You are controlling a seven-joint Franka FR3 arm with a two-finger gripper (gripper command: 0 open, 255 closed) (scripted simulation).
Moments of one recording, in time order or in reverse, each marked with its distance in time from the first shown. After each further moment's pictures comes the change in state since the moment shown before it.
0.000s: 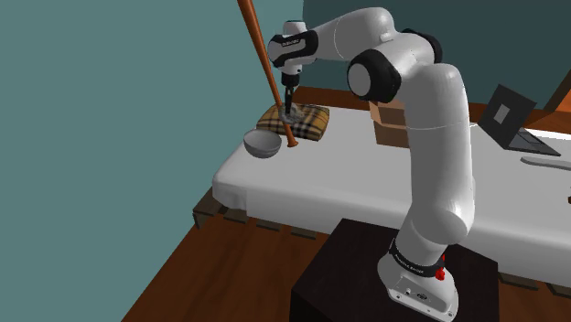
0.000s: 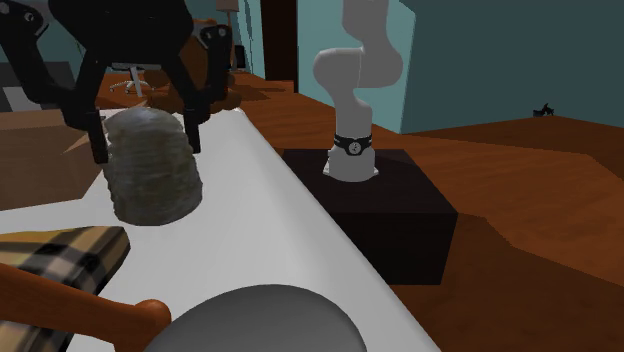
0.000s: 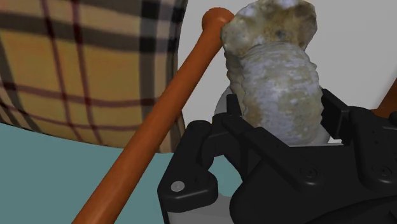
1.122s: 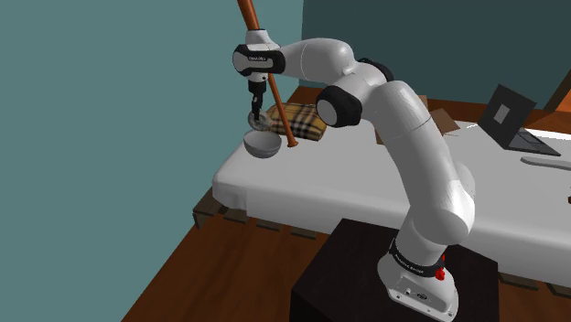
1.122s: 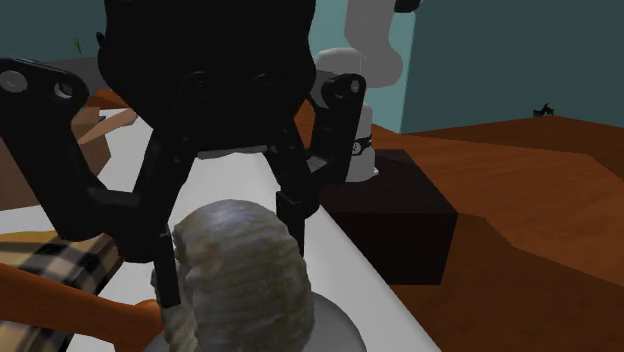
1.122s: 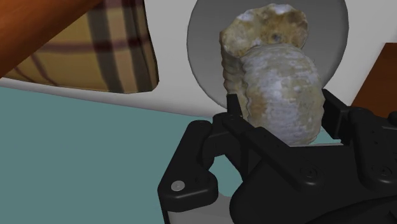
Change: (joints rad) arm 0.019 0.313 0.074 0.437 0.059 -0.125 0.174
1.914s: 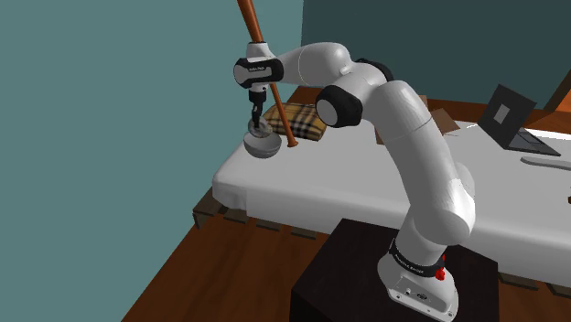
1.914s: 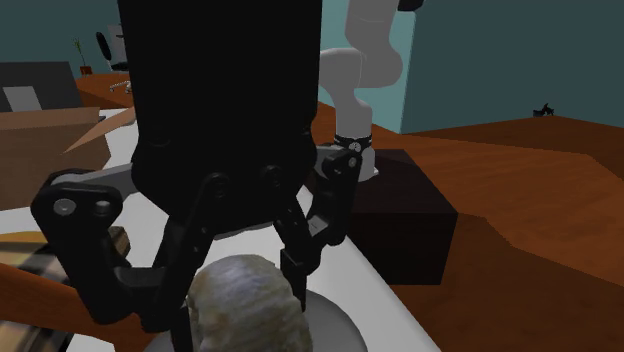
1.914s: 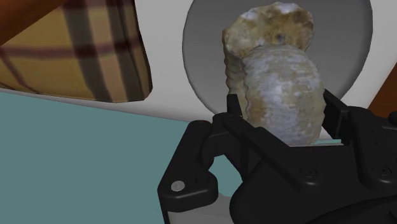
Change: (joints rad) arm 0.023 -0.009 0.001 -0.124 0.006 0.128 -0.011
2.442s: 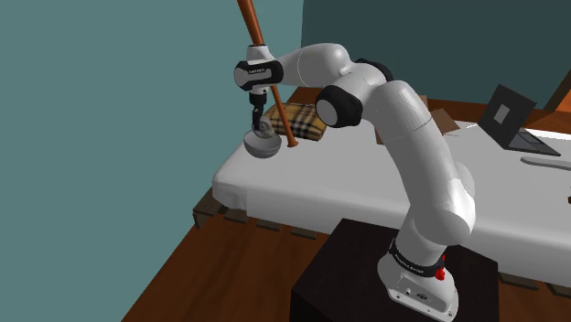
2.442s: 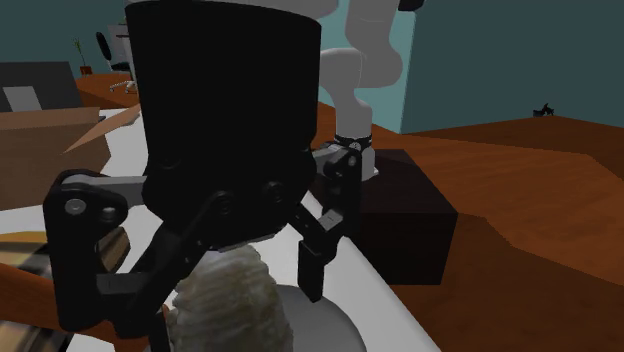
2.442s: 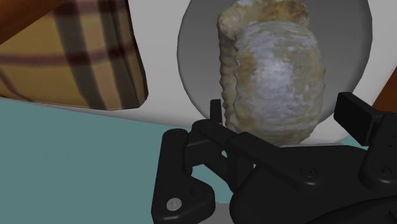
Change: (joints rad) arm 0.003 0.000 0.000 -0.023 -0.001 0.008 -0.002
